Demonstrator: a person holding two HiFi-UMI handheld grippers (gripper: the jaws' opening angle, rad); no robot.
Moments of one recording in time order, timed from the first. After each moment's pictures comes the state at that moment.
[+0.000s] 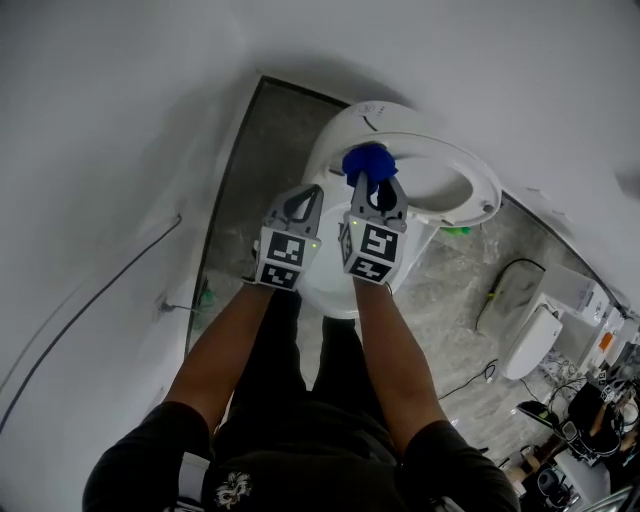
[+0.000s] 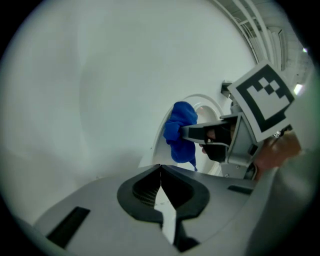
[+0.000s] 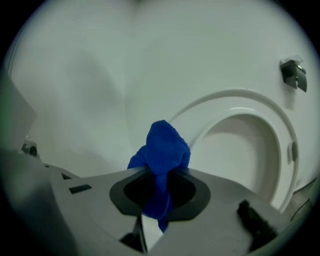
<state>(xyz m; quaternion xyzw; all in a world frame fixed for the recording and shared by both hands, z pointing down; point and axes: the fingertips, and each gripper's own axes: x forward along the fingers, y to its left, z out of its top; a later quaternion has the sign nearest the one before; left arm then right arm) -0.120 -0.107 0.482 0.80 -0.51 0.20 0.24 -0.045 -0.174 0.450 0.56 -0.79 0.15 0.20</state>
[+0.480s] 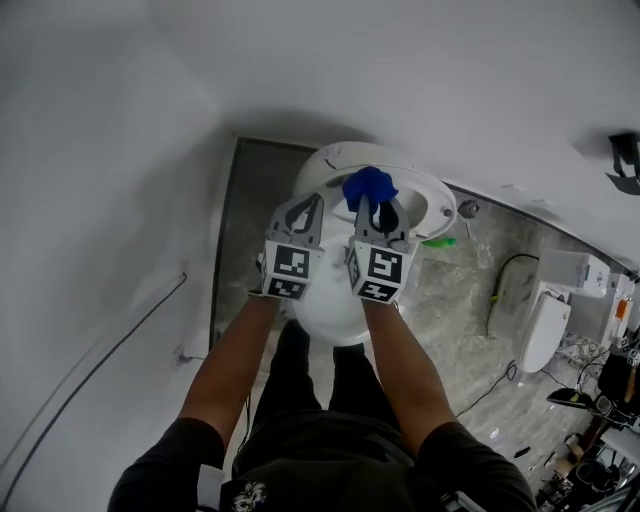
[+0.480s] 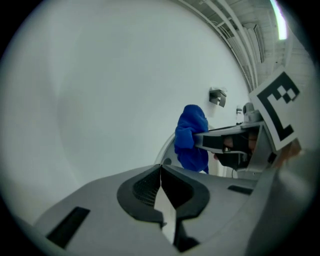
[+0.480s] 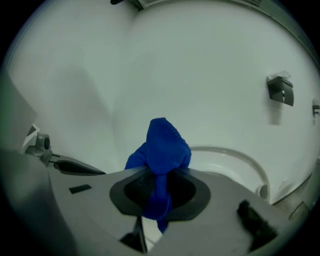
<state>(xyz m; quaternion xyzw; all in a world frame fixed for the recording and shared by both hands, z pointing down) -0.082 -0.167 0.395 0.84 -0.49 0.18 0.14 0.013 -0.193 0.368 0.61 -0.77 0.11 0.15</state>
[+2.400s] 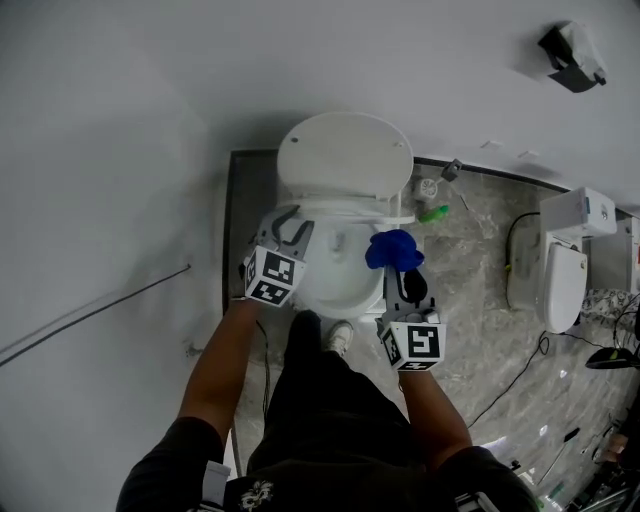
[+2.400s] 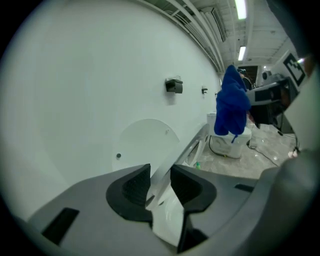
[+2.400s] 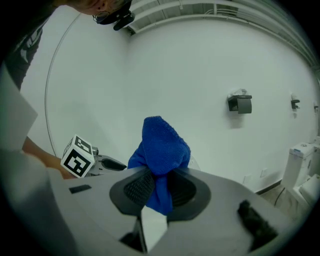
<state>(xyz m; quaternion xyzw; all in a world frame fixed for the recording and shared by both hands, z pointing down) -0.029 -0.008 0.375 0.88 -0.38 0.29 0.03 0.126 0.082 0.296 0.61 -0.78 0.12 0.09</state>
